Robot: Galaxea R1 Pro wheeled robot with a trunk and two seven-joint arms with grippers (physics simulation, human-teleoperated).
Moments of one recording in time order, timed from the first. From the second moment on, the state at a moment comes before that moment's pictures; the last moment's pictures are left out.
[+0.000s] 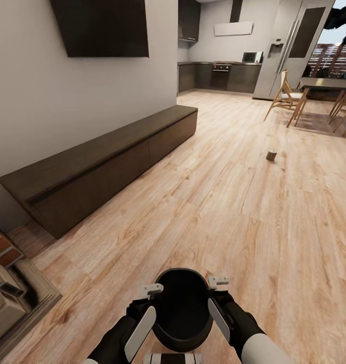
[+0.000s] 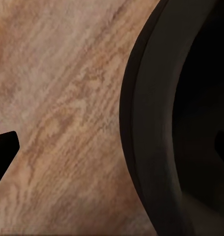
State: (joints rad) left arm -0.44 -0.17 -0.41 -0.87 0.58 0.54 0.67; right arm -0.57 0.13 0.21 -0.60 -0.18 0.46 -0.27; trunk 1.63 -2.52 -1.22
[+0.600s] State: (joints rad) left arm -0.44 -0.17 -0.41 -0.87 0.58 0.54 0.67; right arm -0.57 0.13 0.21 -0.60 -0.18 0.46 -0.27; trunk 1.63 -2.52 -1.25
